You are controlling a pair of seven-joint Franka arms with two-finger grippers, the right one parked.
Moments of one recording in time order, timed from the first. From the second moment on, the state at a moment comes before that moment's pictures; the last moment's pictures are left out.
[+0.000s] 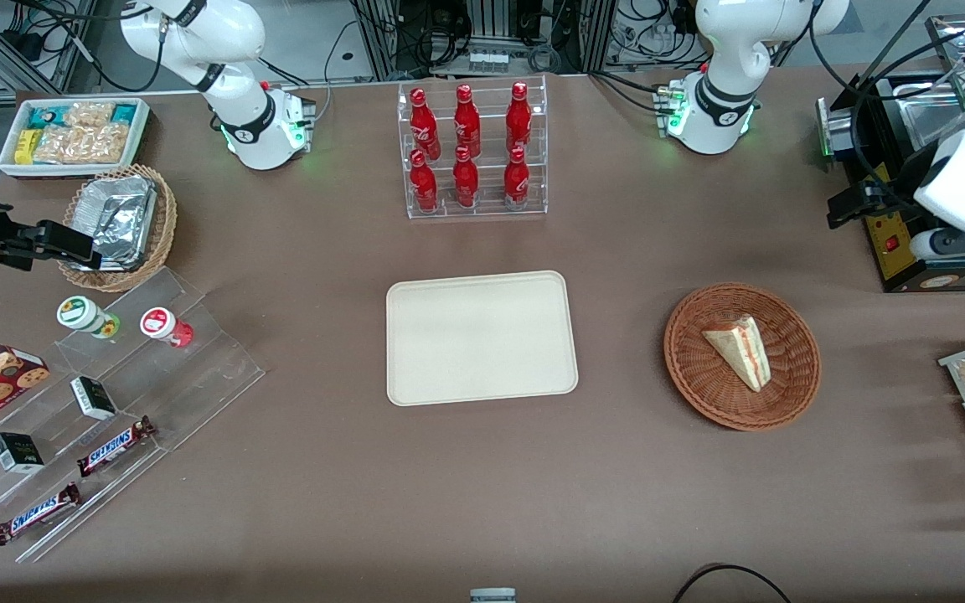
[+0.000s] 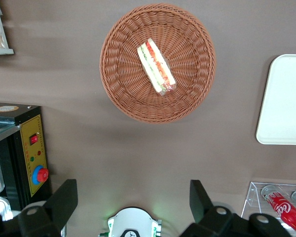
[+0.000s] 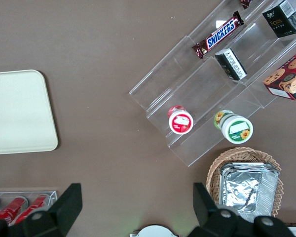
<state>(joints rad) -0.03 -0.03 -0.02 -1.67 0.01 1.45 -0.13</state>
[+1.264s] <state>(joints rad) -0.04 0.13 -0.02 -2.04 0.01 2.10 -0.36</state>
